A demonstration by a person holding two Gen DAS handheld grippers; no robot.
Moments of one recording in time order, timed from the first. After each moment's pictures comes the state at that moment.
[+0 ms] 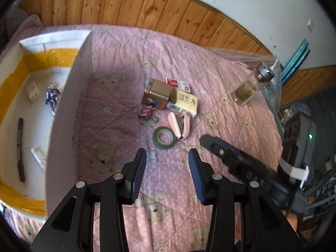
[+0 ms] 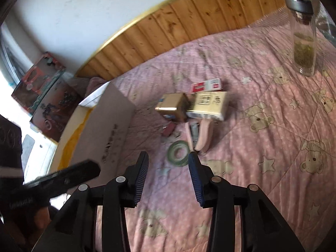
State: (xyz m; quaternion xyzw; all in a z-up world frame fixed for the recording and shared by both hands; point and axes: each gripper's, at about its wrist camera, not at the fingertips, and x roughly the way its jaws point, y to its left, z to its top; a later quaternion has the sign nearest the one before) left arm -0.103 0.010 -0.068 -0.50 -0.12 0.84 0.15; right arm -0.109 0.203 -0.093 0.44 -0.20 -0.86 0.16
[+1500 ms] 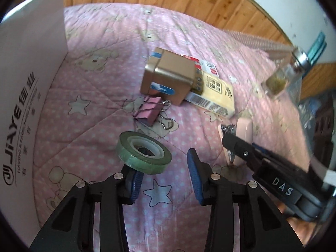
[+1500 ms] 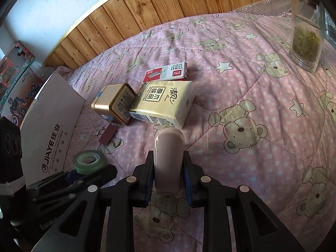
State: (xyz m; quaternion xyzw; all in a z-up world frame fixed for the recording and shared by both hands) left arm -0.171 0.038 -0.166 -0.52 -0.11 0.84 0.13; right arm -0.169 0.218 -0.157 0.48 -0.14 -0.86 0.10
